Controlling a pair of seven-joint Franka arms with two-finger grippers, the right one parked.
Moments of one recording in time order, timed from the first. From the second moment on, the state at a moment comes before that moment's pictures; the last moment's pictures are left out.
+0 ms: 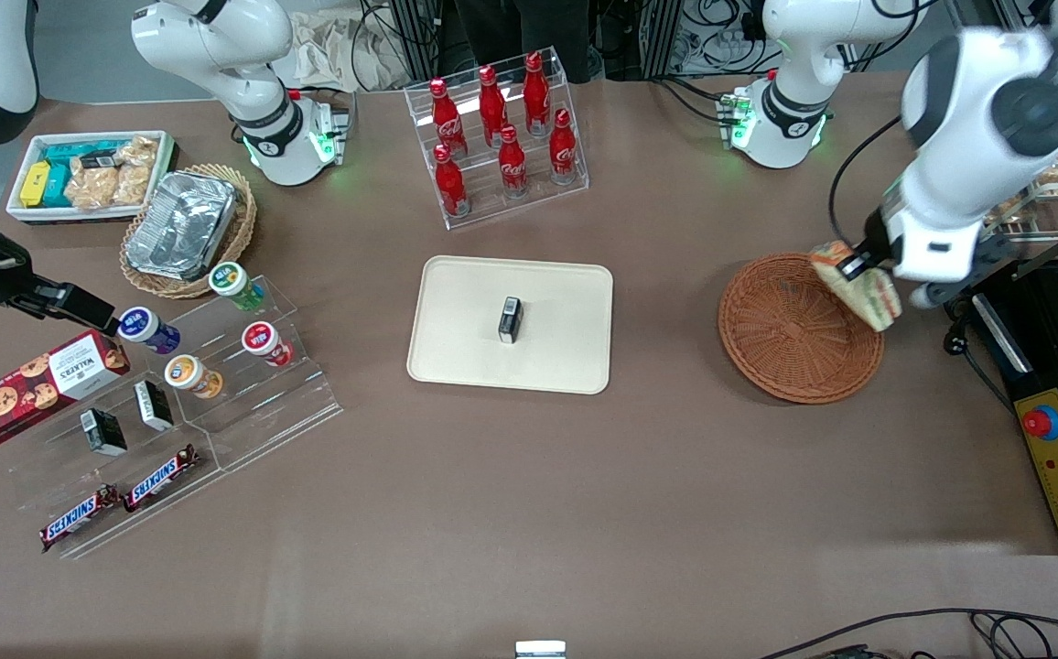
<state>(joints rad) 0.00 -0.18 -0.16 -2.06 0.03 1.79 -0.74</state>
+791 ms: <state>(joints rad) -0.01 -0.17 -0.32 -1.89 0.02 1.66 -0.32</state>
